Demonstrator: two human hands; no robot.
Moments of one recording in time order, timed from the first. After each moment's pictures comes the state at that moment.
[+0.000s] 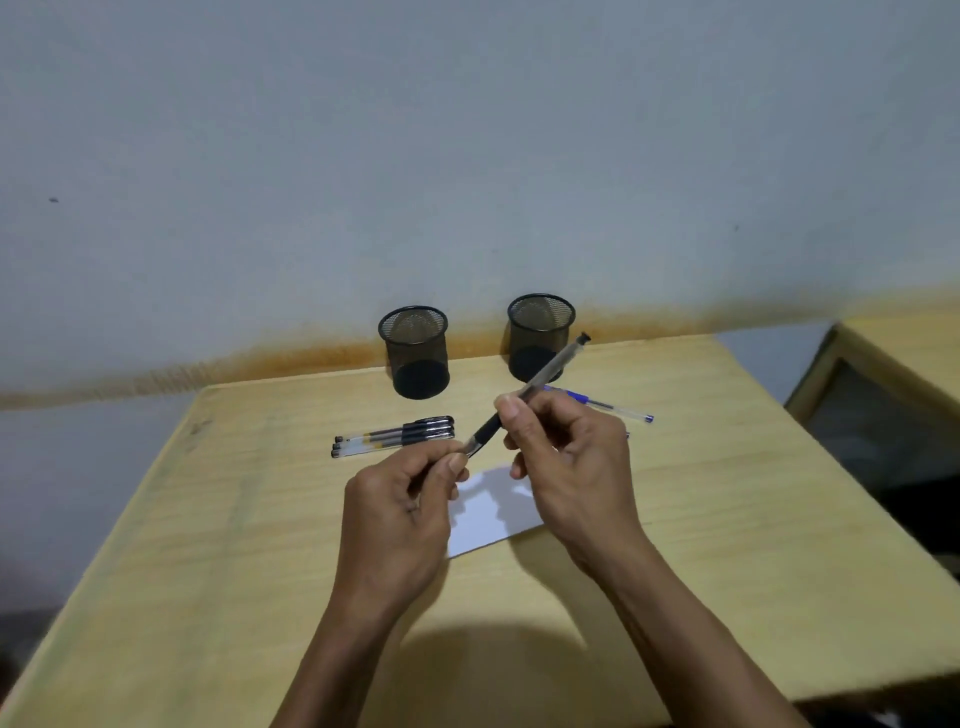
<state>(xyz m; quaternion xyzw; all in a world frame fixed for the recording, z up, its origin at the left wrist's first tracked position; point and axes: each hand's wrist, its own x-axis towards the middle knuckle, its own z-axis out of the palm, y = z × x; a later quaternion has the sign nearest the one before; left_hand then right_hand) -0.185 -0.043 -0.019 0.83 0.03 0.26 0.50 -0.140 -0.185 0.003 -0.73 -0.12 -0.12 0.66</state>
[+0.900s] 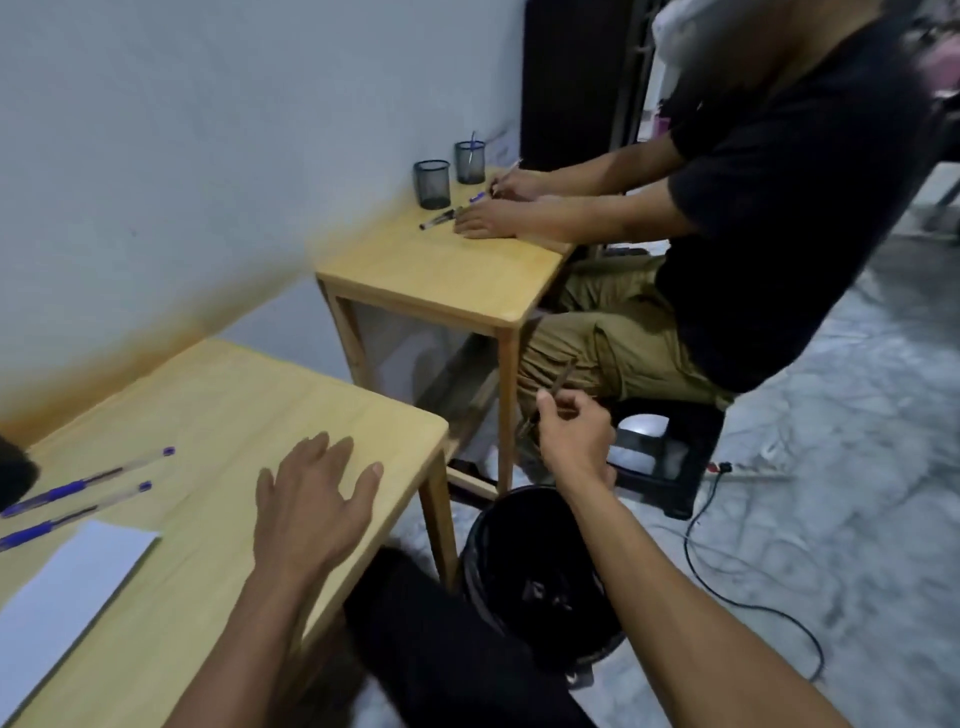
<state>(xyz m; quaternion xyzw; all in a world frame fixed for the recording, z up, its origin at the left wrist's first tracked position) -0.143 -0.308 -0.099 0.94 -0.31 0.02 0.16 -0.285 -0.534 -0.097 -0.61 0.53 -0.39 0.44</state>
